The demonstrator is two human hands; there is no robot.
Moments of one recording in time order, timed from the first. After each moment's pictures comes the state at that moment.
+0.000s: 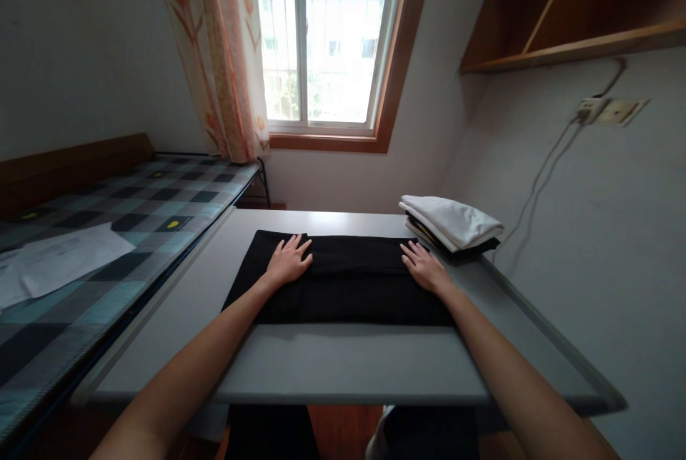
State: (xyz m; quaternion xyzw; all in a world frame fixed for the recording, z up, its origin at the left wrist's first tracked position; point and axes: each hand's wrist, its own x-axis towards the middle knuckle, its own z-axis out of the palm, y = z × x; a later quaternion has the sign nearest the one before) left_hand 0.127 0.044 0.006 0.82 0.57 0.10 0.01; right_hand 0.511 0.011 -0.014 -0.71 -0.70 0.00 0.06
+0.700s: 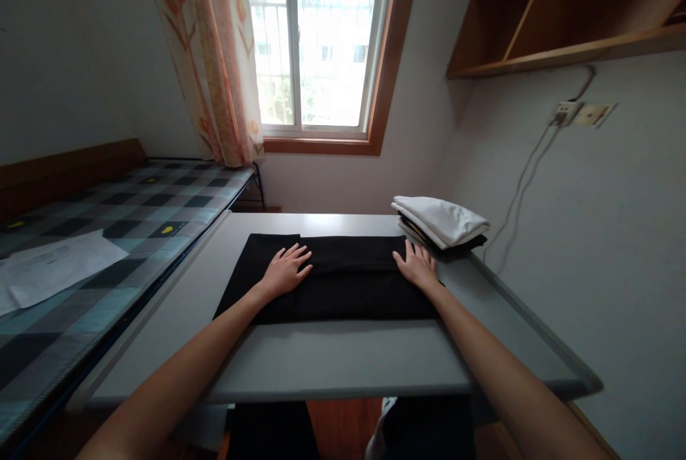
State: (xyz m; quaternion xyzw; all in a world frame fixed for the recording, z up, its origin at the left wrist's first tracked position) left_hand 0.120 0.028 0.002 0.86 0.50 0.10 0.02; right_hand 0.481 0.005 -0.006 -0.82 -0.57 0.00 0.10
